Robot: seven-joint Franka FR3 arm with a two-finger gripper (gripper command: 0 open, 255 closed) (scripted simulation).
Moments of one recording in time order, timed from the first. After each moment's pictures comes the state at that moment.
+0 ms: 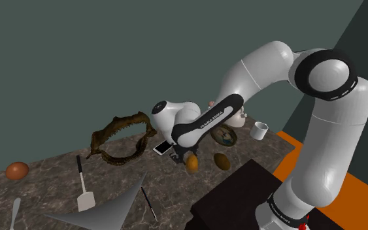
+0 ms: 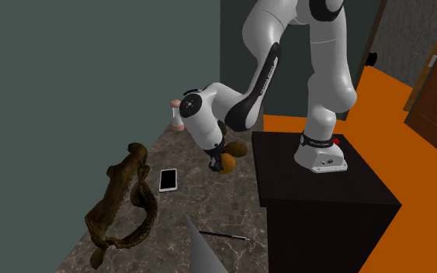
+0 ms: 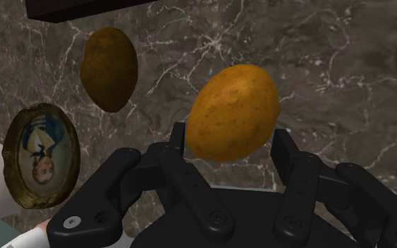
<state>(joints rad) 0.04 0.29 0.48 -2.22 -0.44 1.97 0.96</state>
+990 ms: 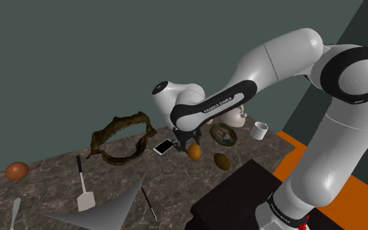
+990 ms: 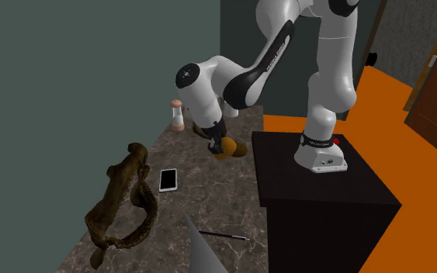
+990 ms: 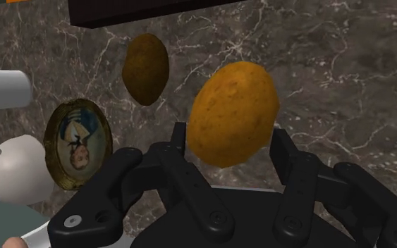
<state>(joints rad) 0.02 0.14 0.50 -2.17 -0.34 1.82 0.86</state>
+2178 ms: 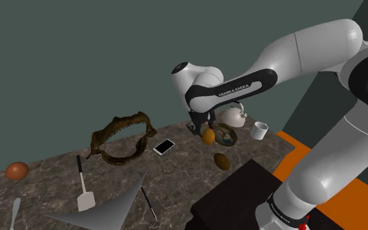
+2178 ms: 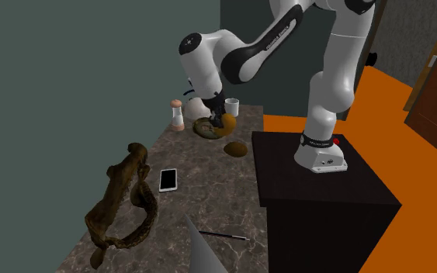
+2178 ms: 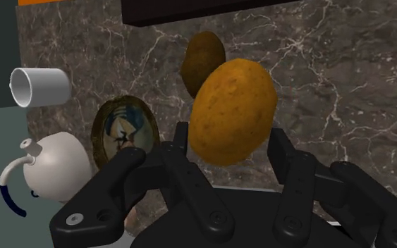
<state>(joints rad) -0.06 -0.06 0.43 -2.23 -0.32 1.76 0.66</state>
